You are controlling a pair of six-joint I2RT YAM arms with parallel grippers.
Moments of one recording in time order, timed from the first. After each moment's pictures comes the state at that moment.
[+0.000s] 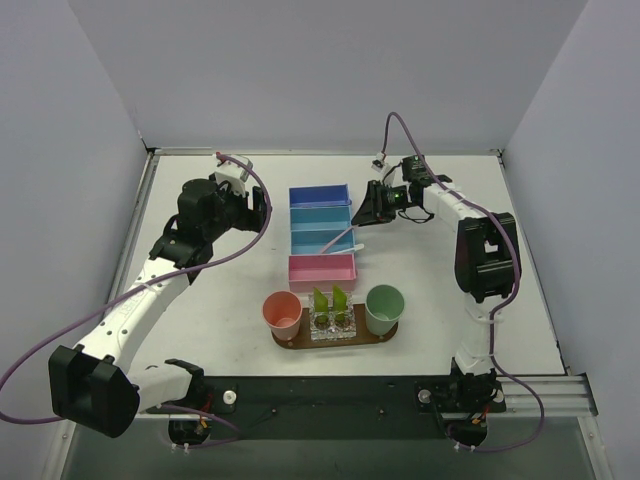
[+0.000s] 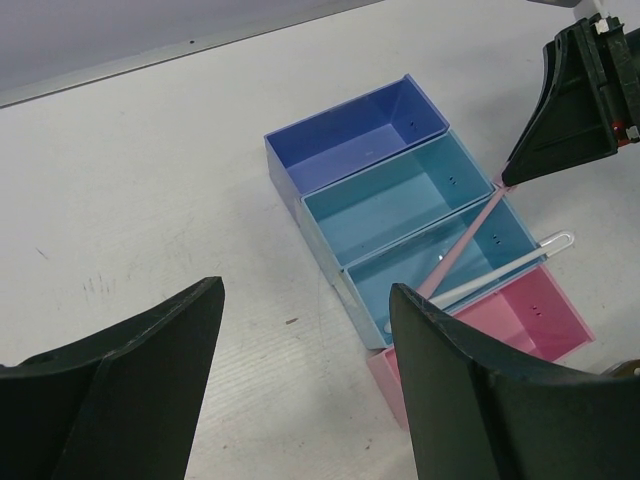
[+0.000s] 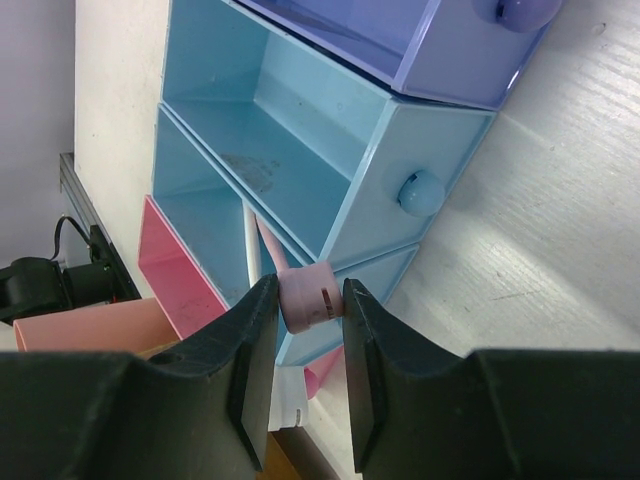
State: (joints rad) left arm -0.35 1.19 1.00 -0.12 0.12 -0.07; right arm 0.20 2.06 1.52 -0.45 -0.82 0.16
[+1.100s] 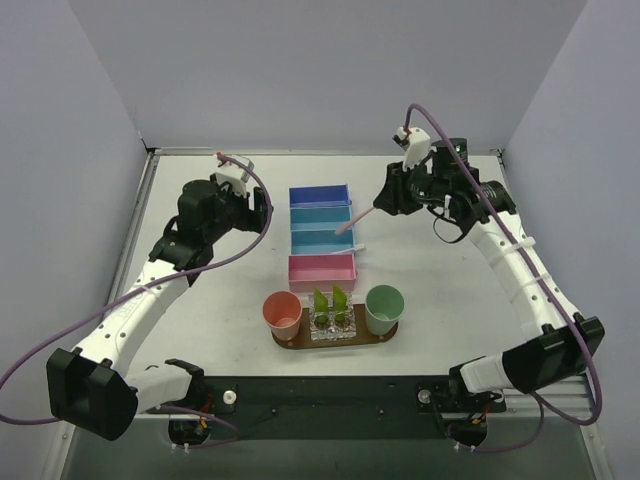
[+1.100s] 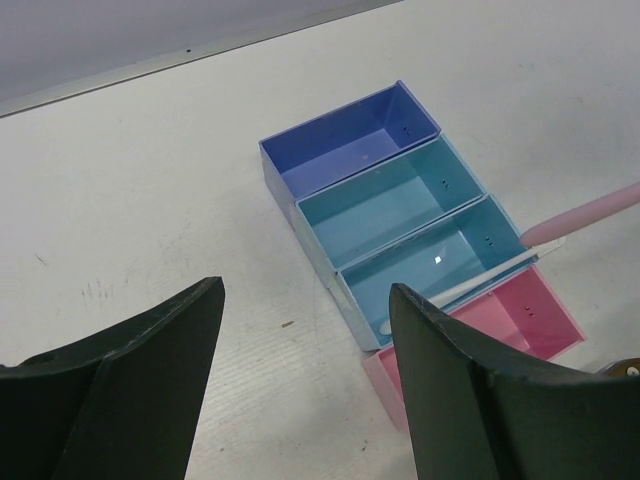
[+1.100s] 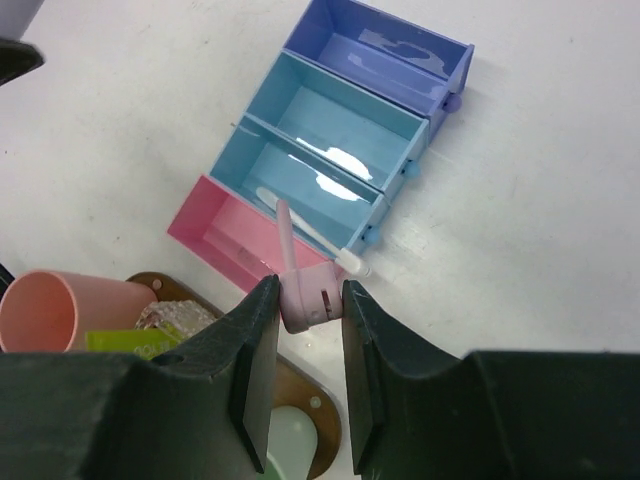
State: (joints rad) left arm -0.36 1.18 1.00 -0.12 0.11 -0.07; right arm 0.30 1.43 1.46 -0.66 -0.40 0.03
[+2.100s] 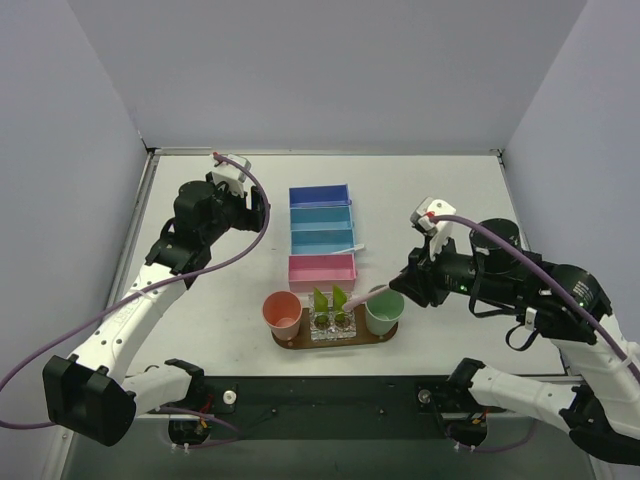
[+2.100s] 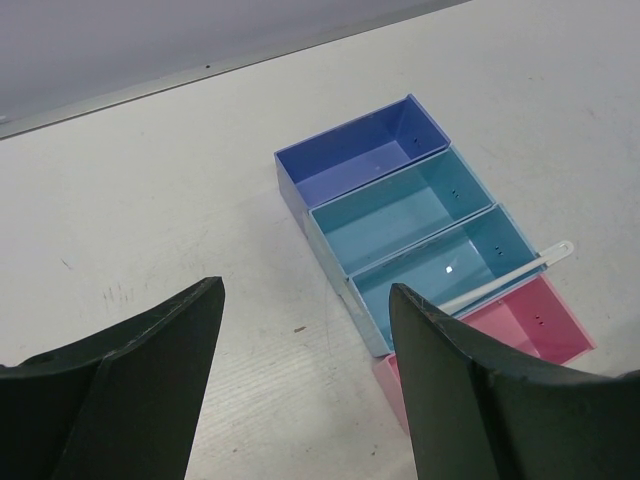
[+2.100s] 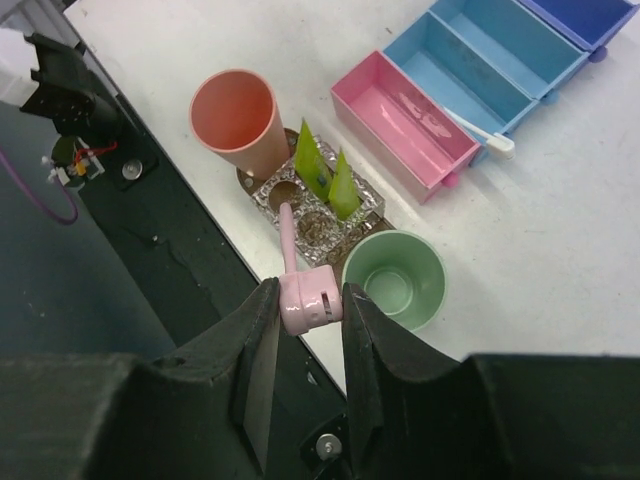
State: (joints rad) left arm -0.37 1.15 1.00 -0.12 0.08 -0.05; right arm 0.80 0.92 1.47 -1.07 -0.15 0.08
